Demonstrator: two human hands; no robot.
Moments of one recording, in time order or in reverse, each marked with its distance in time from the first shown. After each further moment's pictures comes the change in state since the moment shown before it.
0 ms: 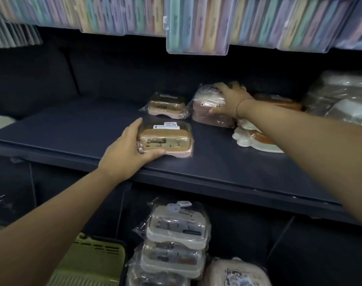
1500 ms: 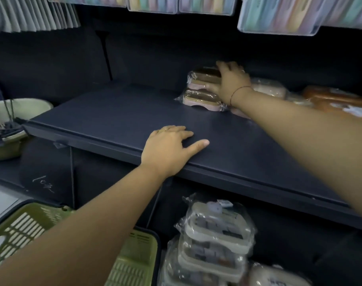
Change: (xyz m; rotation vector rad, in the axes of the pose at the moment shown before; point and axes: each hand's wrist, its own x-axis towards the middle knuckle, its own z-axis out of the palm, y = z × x) left_hand -0.008 0.002 0.004 0.287 -0.032 0.092; right_hand 0.038 -0.104 0.037 0.036 0.170 -0.077
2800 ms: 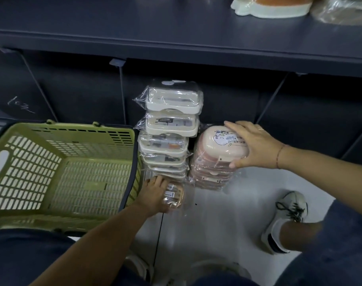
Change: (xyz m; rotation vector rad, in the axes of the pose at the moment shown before) left_hand -0.306 -0.033 0.213 0.321 -0.768 0.147; right_hand -0.421 0.111 0.032 0.257 -0.723 0.060
